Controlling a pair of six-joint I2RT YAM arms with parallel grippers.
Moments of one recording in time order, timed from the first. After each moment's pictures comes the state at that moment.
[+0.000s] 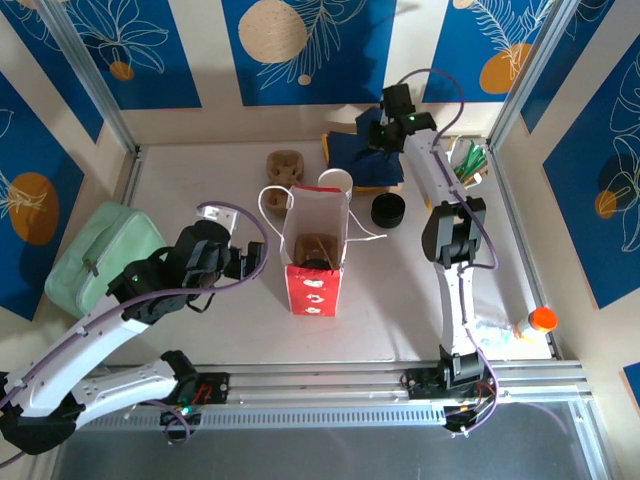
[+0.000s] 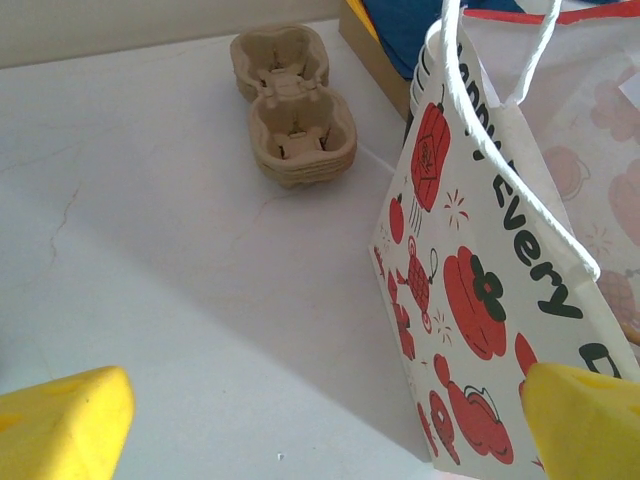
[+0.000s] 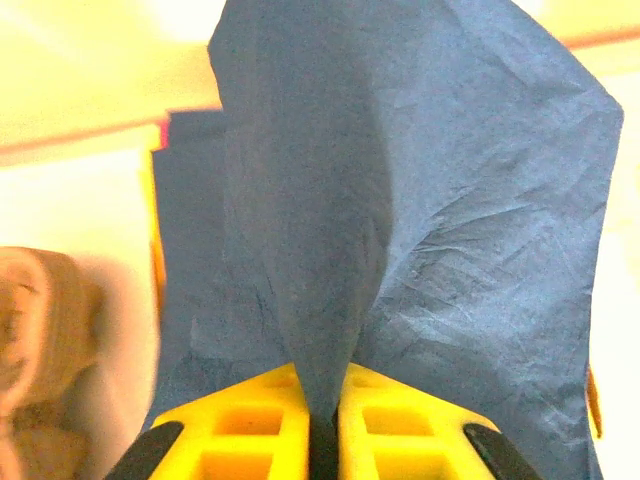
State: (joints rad) left arm -0.83 0.91 1.12 -0.89 -0.42 -0.39; right arm 0.21 2.33 2.41 -0.92 -0.04 0.35
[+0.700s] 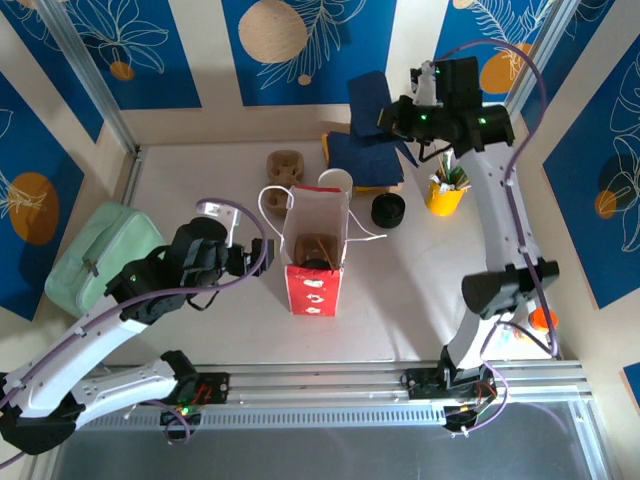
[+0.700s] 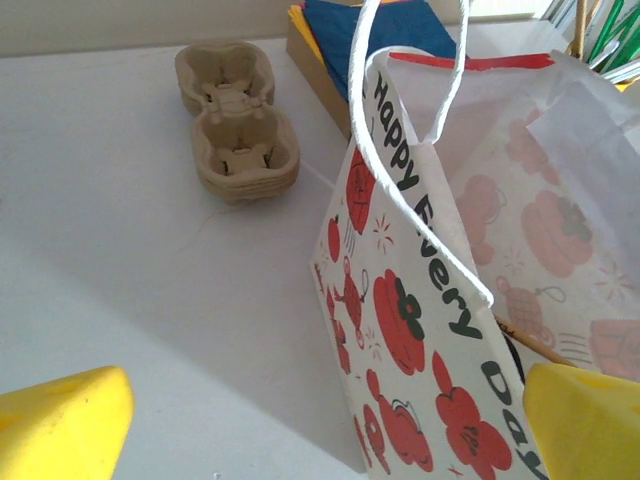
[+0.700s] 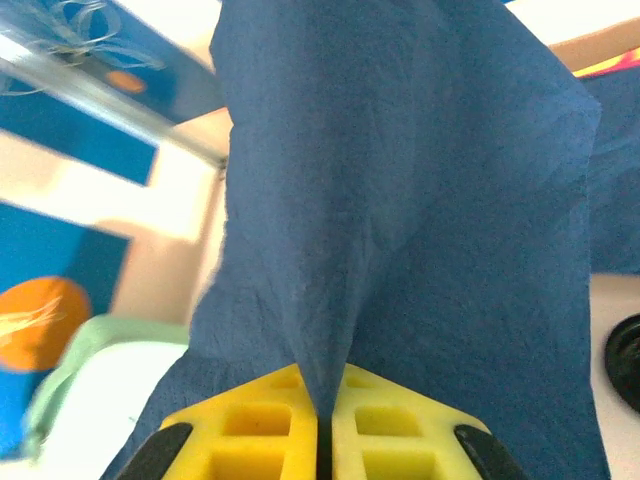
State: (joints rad) left arm -0.83 0.90 1.13 -0.82 -0.32 -0.44; right arm 0.23 1.69 2.17 -1.07 -0.47 0.53
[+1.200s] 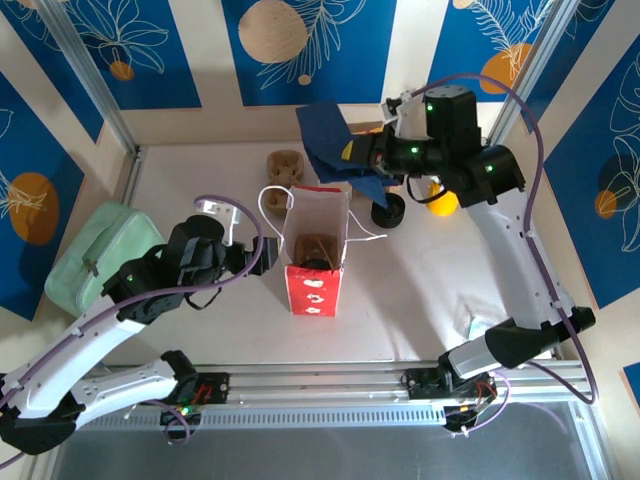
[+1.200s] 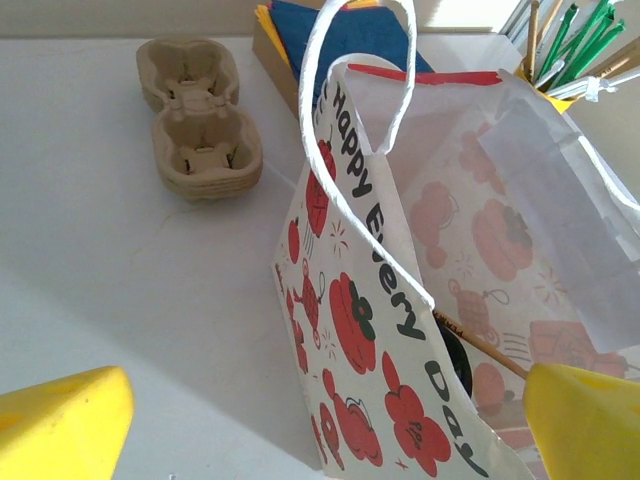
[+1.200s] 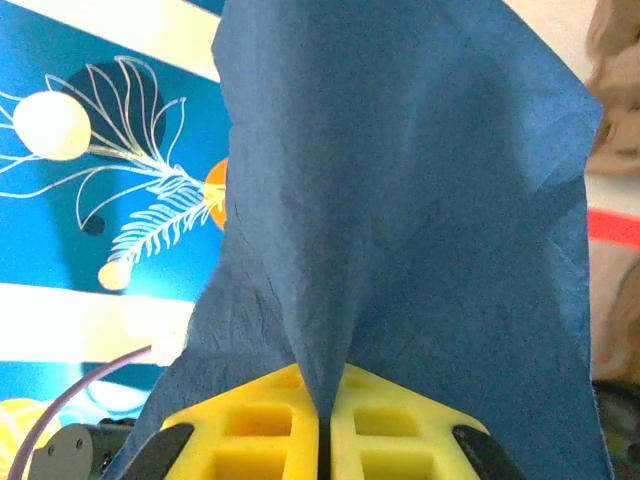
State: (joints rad) left arm -0.83 0.90 1.15 -0.82 -0.26 -0.48; right arm 0.44 1.45 1.92 -0.94 -0.64 0.83
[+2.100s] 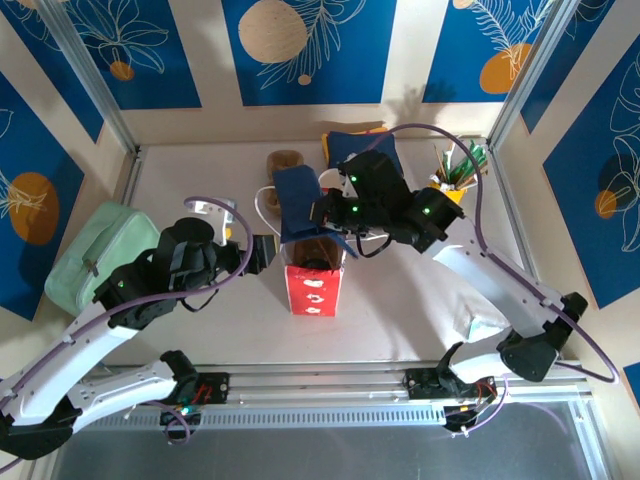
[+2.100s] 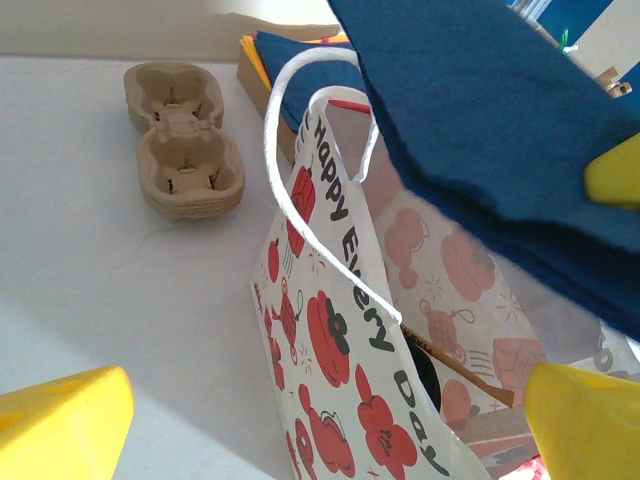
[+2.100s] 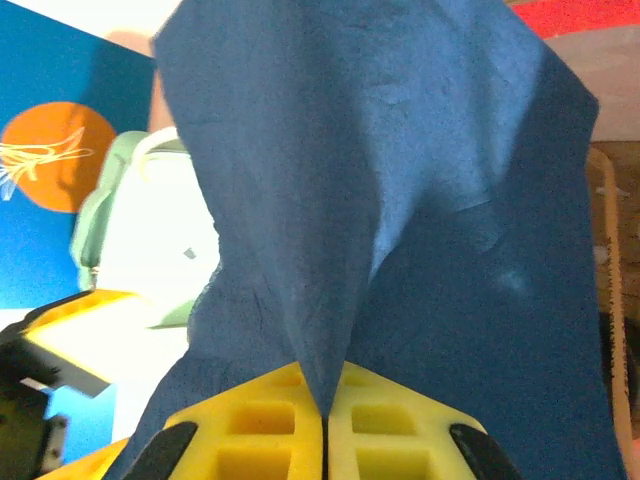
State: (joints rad) left arm -0.83 0.86 1.14 -0.78 -0.25 -0.50; right arm 0.82 1.40 1.60 -0.88 -0.12 0.92
